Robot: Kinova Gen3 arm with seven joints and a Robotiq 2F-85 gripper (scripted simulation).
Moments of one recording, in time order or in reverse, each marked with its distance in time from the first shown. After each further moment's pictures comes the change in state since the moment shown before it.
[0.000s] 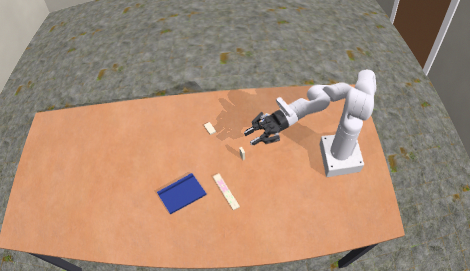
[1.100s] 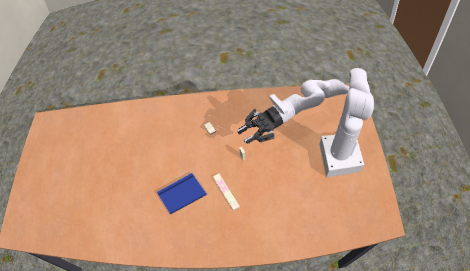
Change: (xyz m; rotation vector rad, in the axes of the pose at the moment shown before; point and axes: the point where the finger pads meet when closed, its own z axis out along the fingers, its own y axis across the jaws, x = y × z) arm 0.027 0.004 0.019 0.031 -0.012 -0.064
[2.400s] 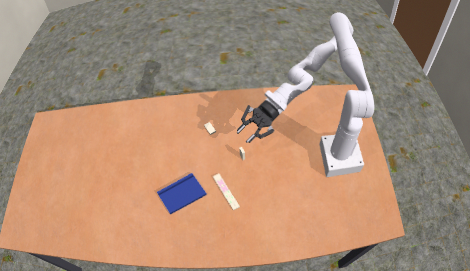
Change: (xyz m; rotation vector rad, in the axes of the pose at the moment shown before) arm 0.002 0.001 -0.001 0.236 -0.029 -0.365
